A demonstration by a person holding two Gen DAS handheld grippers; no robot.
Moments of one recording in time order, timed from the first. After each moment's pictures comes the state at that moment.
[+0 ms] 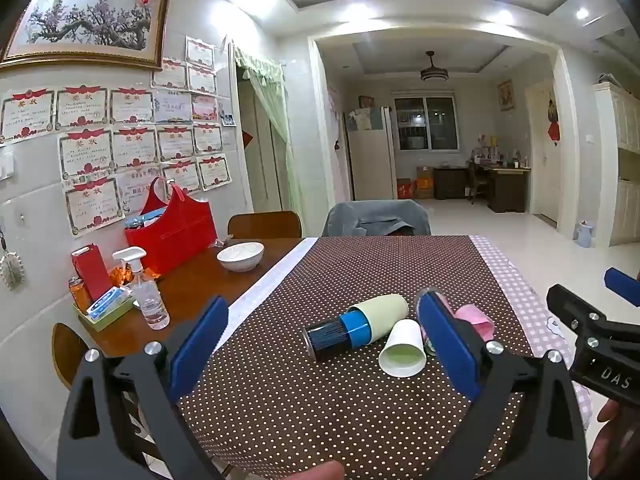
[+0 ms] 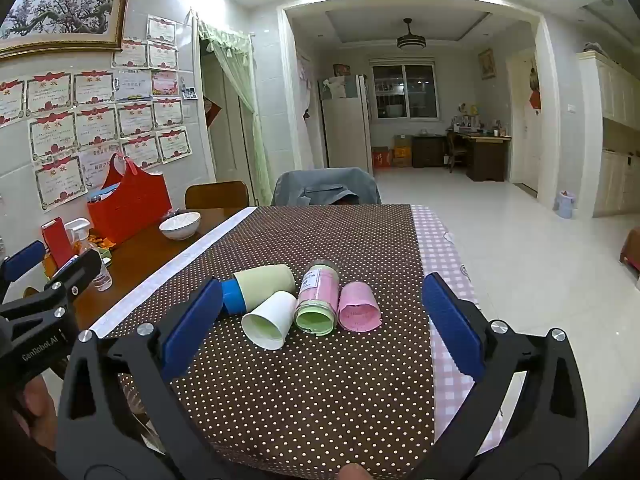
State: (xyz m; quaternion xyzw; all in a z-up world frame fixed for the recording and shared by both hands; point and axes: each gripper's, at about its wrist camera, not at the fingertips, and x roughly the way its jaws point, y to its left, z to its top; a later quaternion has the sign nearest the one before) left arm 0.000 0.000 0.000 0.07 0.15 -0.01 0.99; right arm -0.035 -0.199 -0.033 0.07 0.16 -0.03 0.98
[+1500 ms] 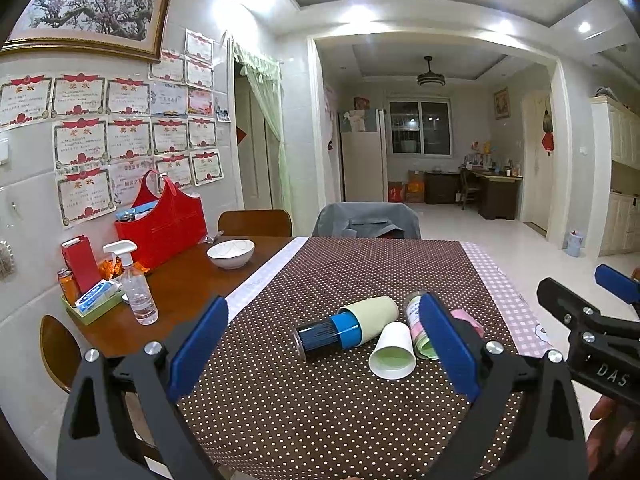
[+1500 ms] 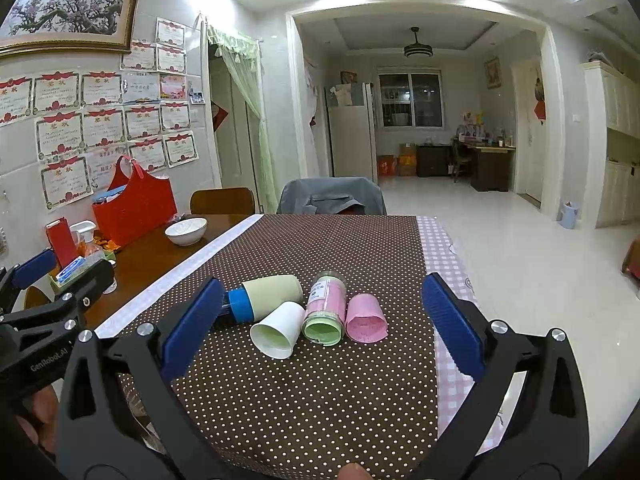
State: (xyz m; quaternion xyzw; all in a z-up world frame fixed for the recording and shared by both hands) left arm 0.003 0.008 -0.001 0.05 0.15 -0.03 0.99; right arm -0.035 -0.191 -0.022 0.06 0.15 -0.03 0.99
